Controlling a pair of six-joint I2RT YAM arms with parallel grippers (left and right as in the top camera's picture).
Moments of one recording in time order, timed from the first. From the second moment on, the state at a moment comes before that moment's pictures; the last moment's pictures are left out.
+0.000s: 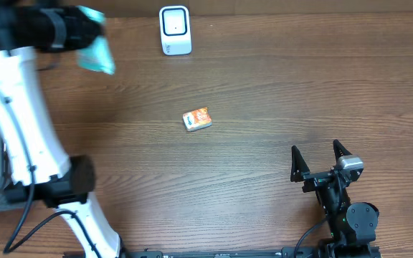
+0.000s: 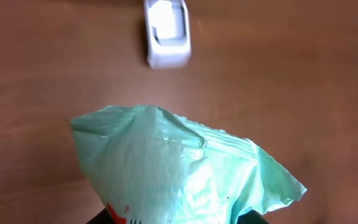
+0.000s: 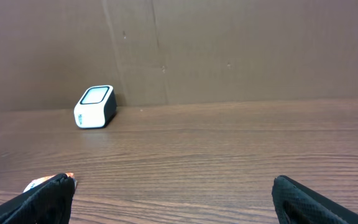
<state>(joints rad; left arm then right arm) 0.09 2.08 2.73 -1.68 0.41 0.00 0.07 0.01 0.02 -0.03 -0.11 0.12</state>
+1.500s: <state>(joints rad) -0.21 2.07 1.80 -1.22 0.12 -0.39 0.07 0.01 0.02 -0.03 -0.11 0.12</state>
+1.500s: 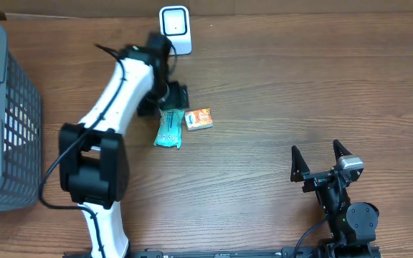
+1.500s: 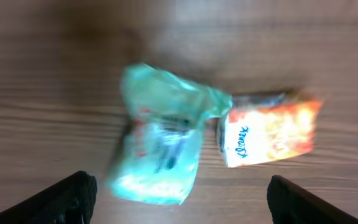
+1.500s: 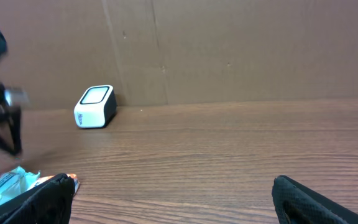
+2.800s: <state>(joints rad) 0.91 1.93 1.74 -1.24 -0.30 -0.33 0.07 0.01 0.02 -0.03 -0.11 0.12</state>
